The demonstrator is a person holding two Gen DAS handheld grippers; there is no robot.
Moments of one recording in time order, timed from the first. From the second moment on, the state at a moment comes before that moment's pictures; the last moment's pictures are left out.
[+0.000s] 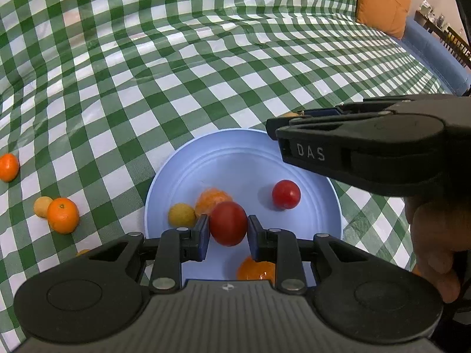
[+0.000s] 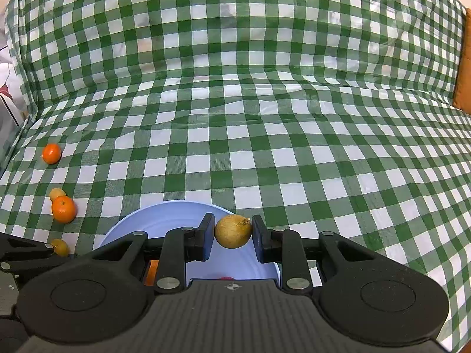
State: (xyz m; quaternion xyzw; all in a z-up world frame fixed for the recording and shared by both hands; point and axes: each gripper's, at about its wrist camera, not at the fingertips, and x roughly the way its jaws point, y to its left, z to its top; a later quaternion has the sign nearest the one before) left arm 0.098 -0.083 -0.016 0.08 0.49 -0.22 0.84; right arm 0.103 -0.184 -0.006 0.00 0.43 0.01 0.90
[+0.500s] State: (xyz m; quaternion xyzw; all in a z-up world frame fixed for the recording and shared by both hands) left arm 0.100 -0.071 -0.008 0.07 0.48 -0.20 0.85; right arm 0.106 -0.185 -0.007 0.00 0.43 0.01 0.90
